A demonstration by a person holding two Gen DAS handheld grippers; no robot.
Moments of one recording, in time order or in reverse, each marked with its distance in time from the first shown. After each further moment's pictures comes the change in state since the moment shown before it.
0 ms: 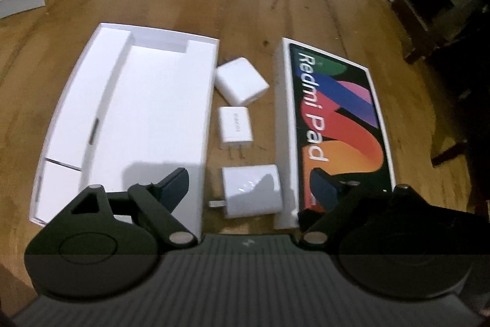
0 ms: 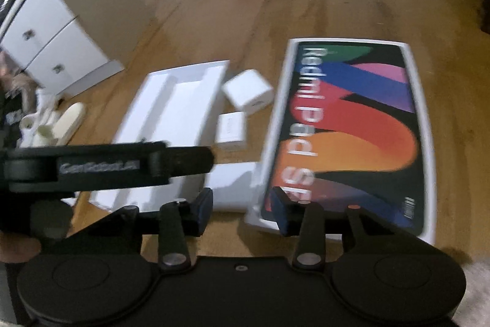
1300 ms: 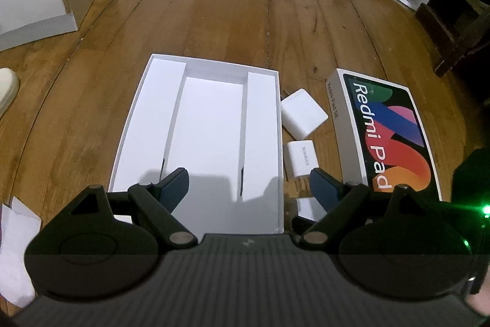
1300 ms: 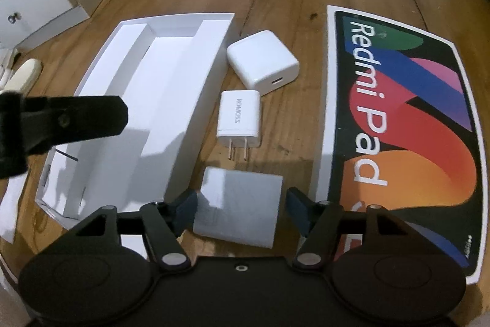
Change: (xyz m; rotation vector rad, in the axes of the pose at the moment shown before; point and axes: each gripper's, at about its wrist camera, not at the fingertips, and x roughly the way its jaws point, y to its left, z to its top) left arm 0.001 0.042 0.025 -0.010 -0.019 0.110; right arm 0.090 0.037 0.020 -0.069 0.170 -0.197
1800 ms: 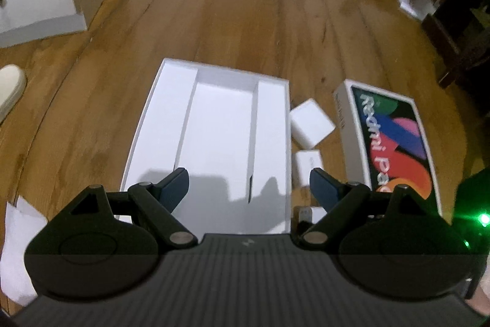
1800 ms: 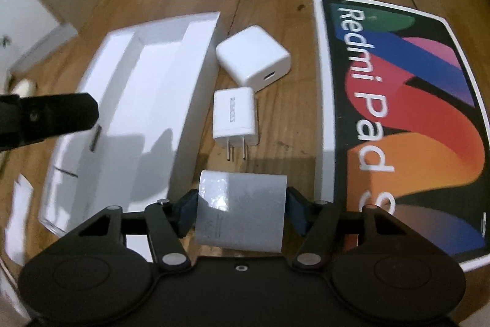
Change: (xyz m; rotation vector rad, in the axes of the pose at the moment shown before) left arm -0.012 0.010 0.013 -0.037 -0.031 0.001; right arm -0.008 -0.011 -0.006 0.146 -0.043 0.037
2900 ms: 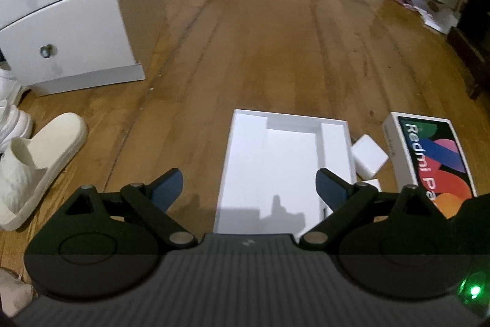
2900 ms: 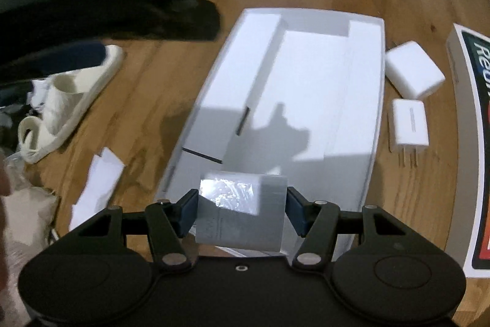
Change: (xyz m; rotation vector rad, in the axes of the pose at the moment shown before) left arm -0.033 0.040 0.015 0.064 -0.120 0.180; right arm 0.019 0.114 -0.001 -0.145 0.077 0.170
